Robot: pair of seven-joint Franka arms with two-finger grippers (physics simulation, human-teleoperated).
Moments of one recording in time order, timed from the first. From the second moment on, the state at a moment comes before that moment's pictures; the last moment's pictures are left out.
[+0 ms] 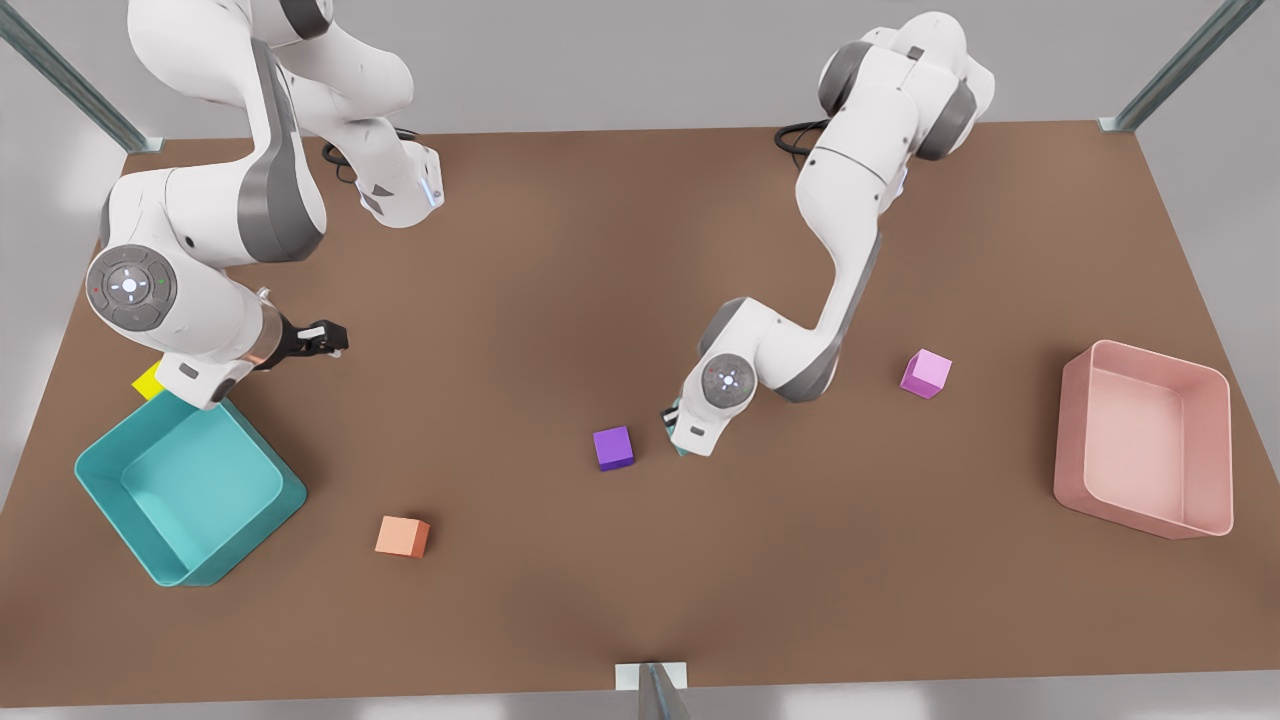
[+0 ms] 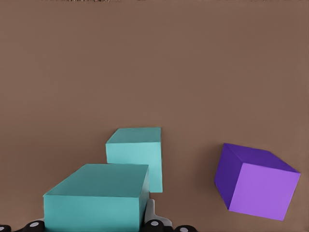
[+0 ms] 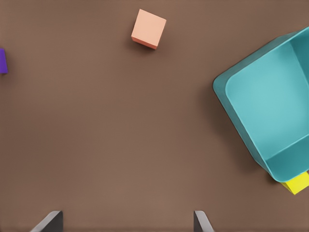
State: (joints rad) left arm -0.59 0.75 -0.04 -1.36 -0.13 1.96 -0.95; right arm 0.13 0.23 0.03 -1.38 -0.06 1.38 -0.05
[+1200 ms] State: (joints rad) left arm -0.58 0.78 -0.04 -1.35 -0.14 2.04 -1.00; right arm 0.13 0.25 0.03 -1.39 -0.06 1.37 -0.06
